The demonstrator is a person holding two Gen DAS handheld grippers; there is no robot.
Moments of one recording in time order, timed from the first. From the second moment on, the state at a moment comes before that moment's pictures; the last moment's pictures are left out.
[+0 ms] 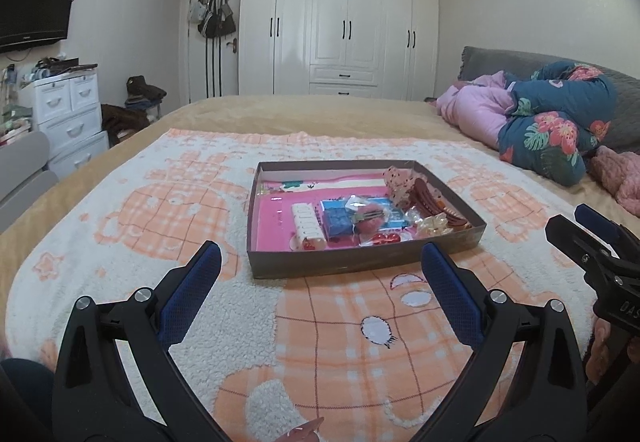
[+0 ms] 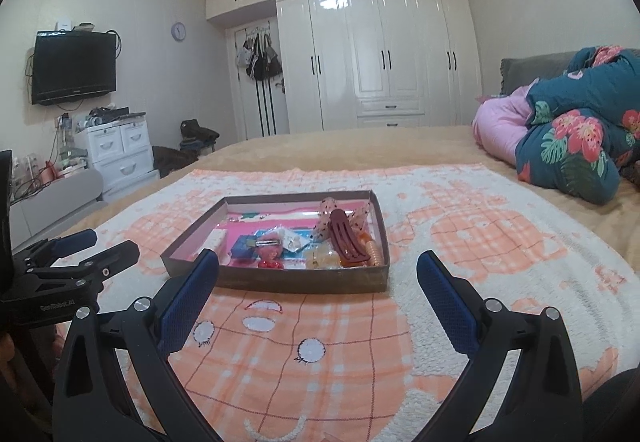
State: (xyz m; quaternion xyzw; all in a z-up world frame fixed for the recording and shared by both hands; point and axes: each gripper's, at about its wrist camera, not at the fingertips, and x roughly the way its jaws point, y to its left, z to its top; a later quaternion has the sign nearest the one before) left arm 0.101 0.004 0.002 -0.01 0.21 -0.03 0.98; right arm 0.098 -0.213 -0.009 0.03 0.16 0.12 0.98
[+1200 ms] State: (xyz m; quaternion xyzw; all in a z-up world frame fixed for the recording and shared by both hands) left arm 0.050 0.018 0.000 -0.03 0.19 -0.03 0.98; right arm 0.028 -0.202 -0.018 0.00 0.12 0.12 0.99
